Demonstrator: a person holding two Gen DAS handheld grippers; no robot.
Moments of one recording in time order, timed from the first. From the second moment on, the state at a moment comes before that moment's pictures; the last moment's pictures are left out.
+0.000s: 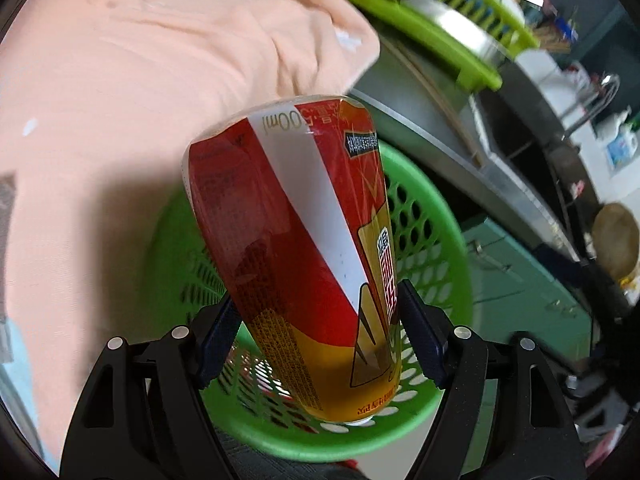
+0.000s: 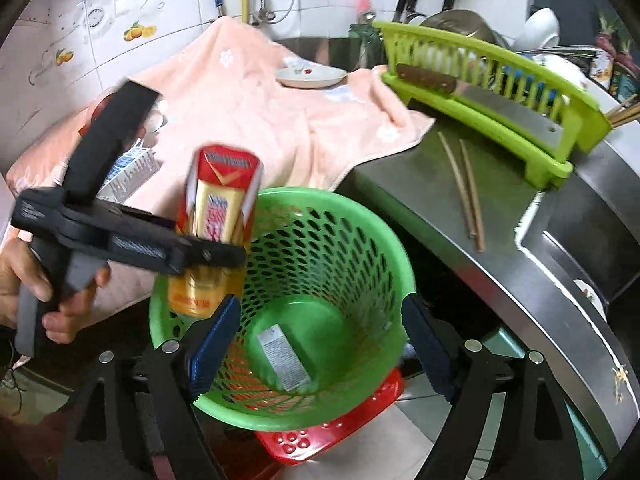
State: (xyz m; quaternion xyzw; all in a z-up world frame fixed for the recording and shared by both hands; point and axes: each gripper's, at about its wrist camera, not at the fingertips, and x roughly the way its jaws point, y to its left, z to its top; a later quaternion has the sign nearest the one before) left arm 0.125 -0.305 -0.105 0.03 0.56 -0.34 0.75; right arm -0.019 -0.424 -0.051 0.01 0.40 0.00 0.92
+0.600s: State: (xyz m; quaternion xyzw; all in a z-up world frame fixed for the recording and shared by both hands) left arm 0.124 -0.326 -0.137 0.07 0.59 -0.33 0.74; right arm -0.025 -0.429 -0.064 0.05 0.40 0.00 0.92
